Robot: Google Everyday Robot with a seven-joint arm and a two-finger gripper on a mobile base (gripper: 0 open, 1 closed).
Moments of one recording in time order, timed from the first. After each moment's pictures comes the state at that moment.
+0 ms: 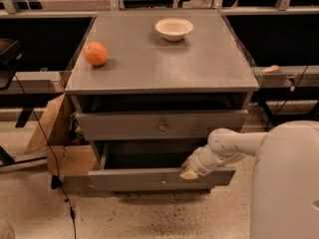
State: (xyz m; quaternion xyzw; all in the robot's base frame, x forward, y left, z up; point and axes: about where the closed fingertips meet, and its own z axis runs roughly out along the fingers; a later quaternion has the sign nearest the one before) arm 0.575 -0.113 0.440 -0.60 0.76 0.14 0.20
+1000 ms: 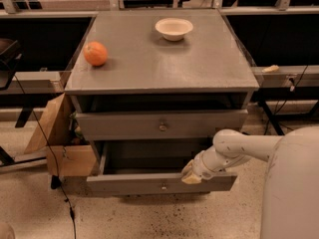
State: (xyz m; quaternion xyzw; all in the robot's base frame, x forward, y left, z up) arm 0.546 -0.122 0.444 -0.61 0.75 0.18 0.18
